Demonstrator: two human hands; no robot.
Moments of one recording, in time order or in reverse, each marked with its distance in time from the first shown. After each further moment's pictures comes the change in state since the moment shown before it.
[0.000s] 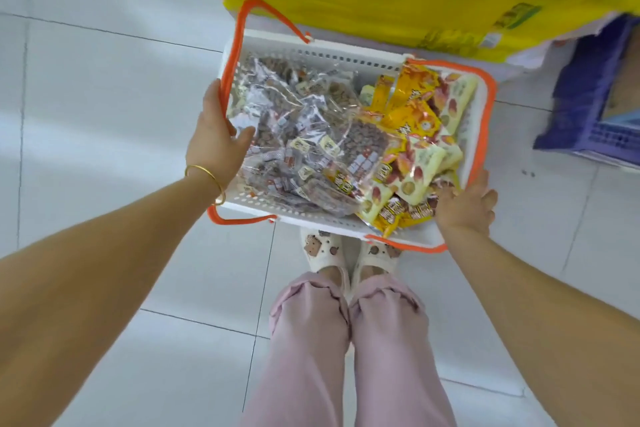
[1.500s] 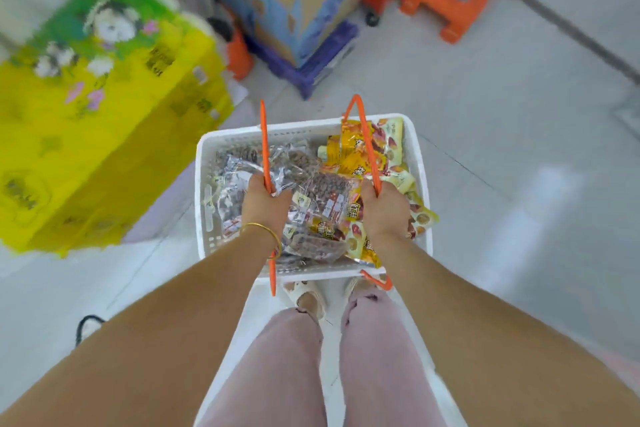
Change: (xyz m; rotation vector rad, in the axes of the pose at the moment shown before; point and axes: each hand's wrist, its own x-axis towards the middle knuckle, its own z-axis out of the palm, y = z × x) left_hand -0.221 0.230 -0.073 0.060 -0.738 0.471; right_hand -0.305 0.101 -0.132 0.841 0.404 0.408
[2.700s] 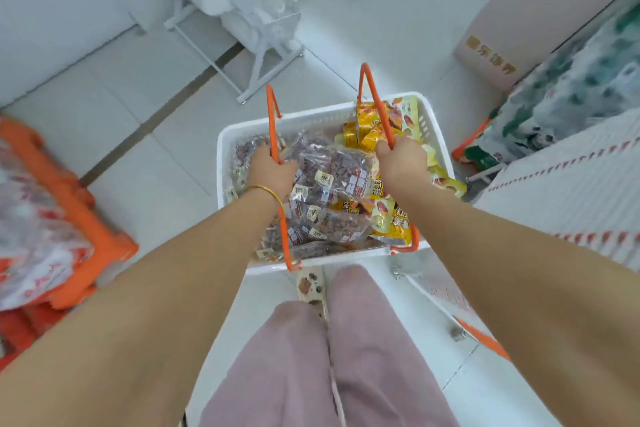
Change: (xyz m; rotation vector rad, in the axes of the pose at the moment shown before) left_hand -0.299 0.434 0.716 0.712 -0.981 0.676; right_hand 0.171 0.462 -0.590 0.652 0.695 0.897
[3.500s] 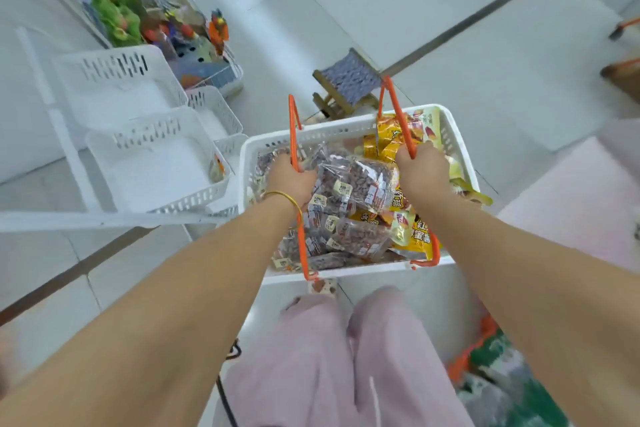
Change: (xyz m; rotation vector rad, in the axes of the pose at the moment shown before) left_hand 0.495 0.478 0.157 -0.127 0.055 -0.067; right_hand 0.622 -0.325 -0.198 -0.056 0.039 -0.175
